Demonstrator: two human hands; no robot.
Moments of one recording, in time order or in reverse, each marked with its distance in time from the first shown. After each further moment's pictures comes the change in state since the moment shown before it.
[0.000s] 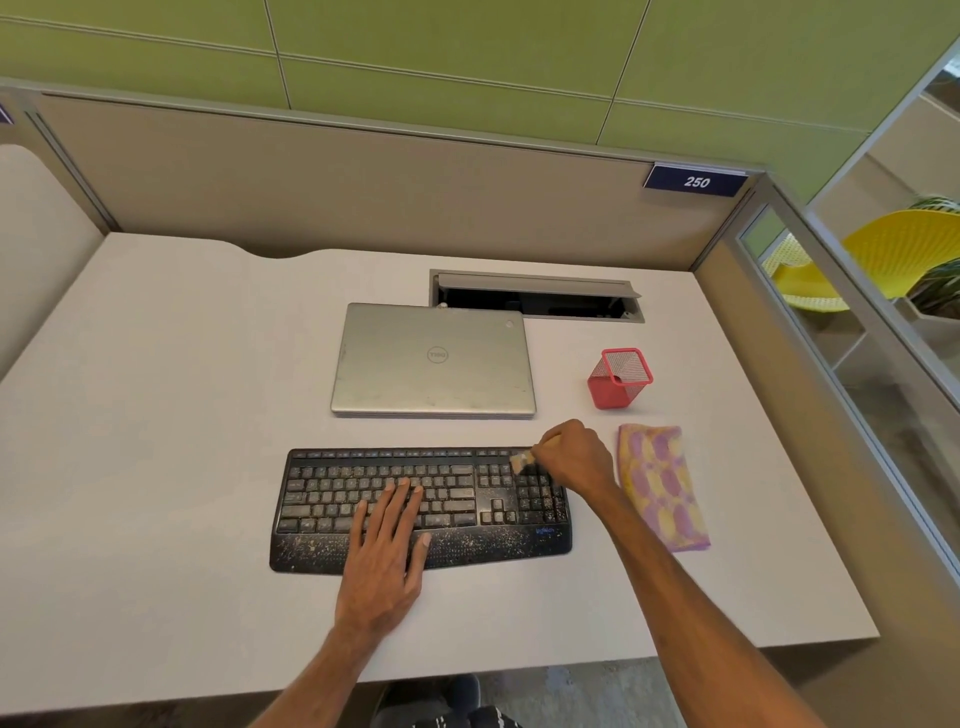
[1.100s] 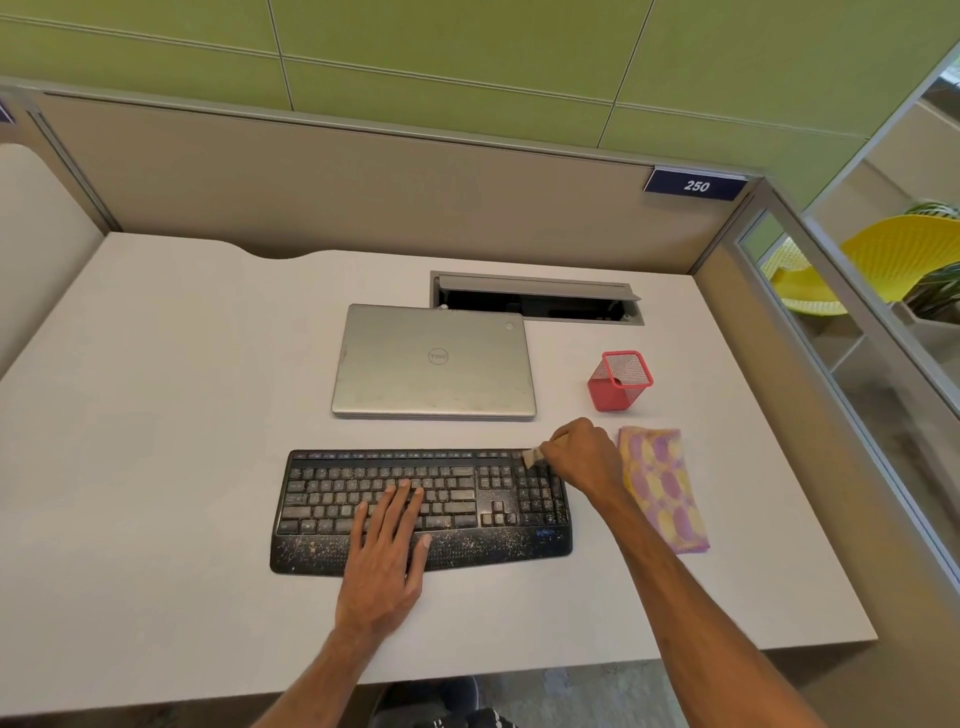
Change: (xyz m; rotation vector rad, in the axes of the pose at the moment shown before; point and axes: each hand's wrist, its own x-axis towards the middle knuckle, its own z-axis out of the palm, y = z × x) left_hand 0.000 -0.001 0.001 0.005 -0.008 0.000; right_hand -0.002 0.002 -0.008 -0.047 0.088 0.000
